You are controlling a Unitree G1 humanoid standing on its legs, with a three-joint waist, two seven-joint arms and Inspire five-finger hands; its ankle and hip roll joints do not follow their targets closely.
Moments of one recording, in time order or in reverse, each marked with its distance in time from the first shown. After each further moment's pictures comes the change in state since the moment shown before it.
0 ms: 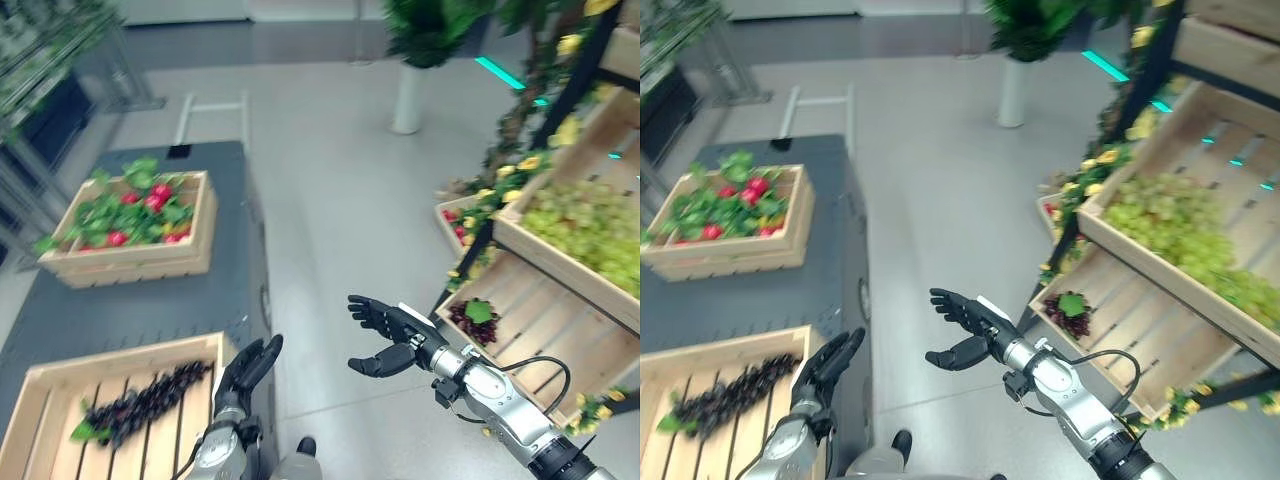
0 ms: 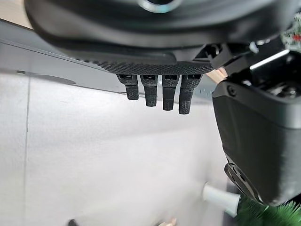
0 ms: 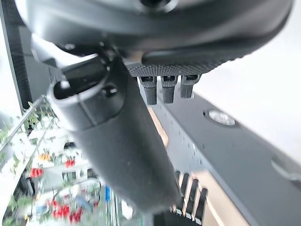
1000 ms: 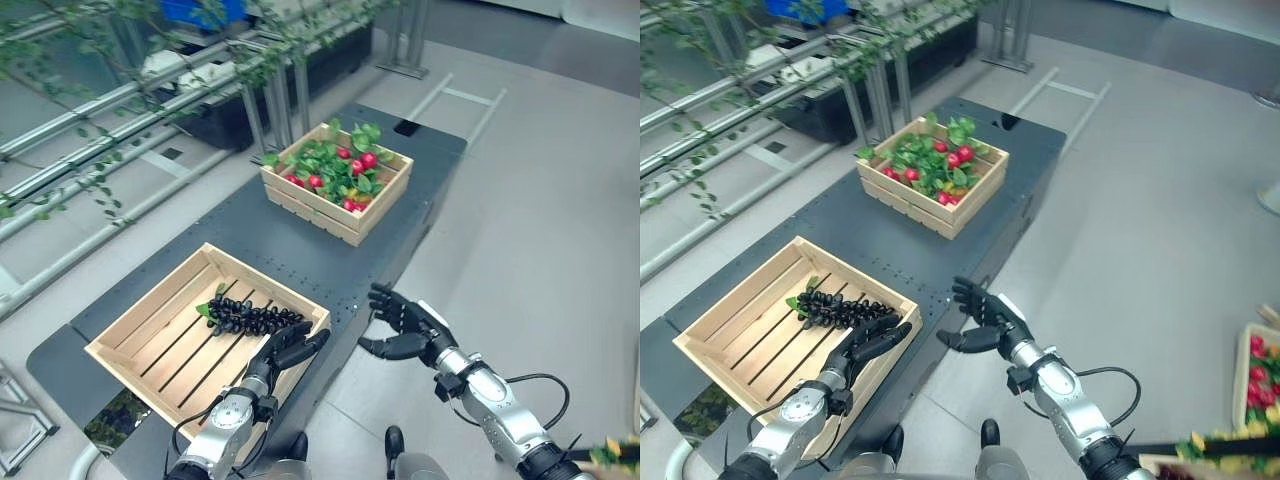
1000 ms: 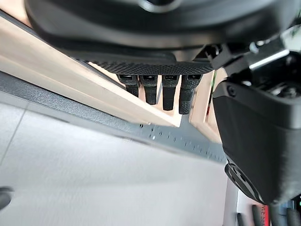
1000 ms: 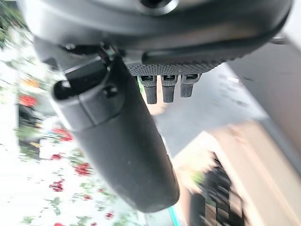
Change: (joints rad) left arm -0.060 0.116 -0.125 0.025 0.181 -0.005 -0.174; right arm -0.011 0.109 -0.138 0.125 0.165 -0.102 -0.054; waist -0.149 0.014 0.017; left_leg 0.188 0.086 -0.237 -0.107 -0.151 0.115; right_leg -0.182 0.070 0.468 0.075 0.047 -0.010
